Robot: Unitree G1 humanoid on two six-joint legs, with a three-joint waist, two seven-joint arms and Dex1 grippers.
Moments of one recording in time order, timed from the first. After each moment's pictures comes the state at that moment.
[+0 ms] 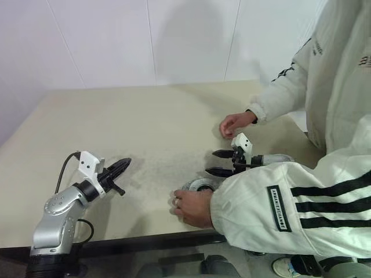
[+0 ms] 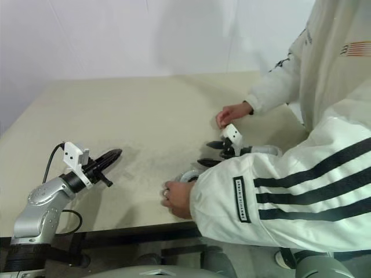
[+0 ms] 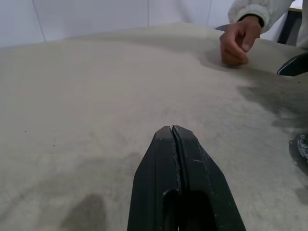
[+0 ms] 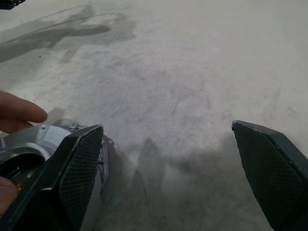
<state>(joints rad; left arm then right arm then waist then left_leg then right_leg) -0.01 0.49 0.22 -0.09 -0.45 0.22 -0.74 -0.56 -0.49 0.13 0.46 0.28 0.29 1.14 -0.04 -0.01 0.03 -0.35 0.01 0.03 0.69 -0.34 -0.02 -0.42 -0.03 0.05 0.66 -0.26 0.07</state>
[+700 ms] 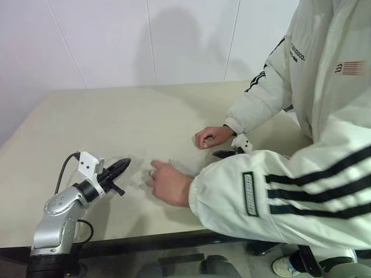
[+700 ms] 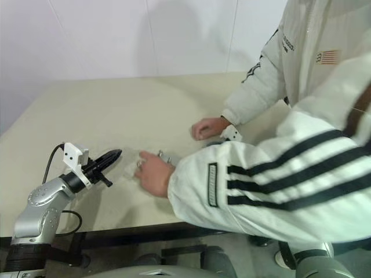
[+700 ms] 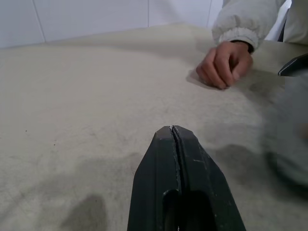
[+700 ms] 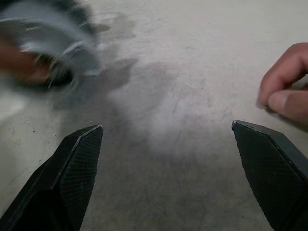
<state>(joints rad) -0.01 0.49 0.22 -0.08 -0.45 0.21 -0.74 -0.56 -0.49 0.13 0.46 0.28 0.28 1.14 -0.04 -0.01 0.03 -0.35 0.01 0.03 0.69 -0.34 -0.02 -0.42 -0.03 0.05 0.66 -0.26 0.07</state>
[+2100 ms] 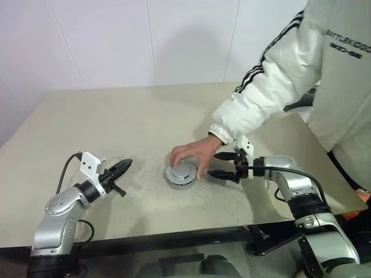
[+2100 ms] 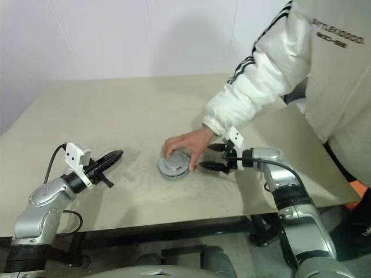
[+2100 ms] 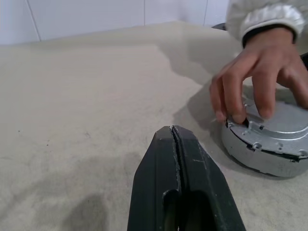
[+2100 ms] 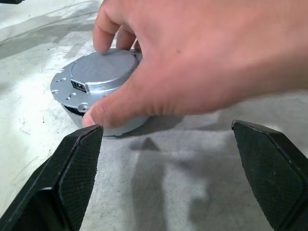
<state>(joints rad) 0.00 0.49 0.21 -0.10 -0.45 0.23 -0.74 -0.55 -0.51 0.13 0.46 0.28 0.28 1.18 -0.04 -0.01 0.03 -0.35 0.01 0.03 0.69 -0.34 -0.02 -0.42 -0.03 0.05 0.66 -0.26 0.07</state>
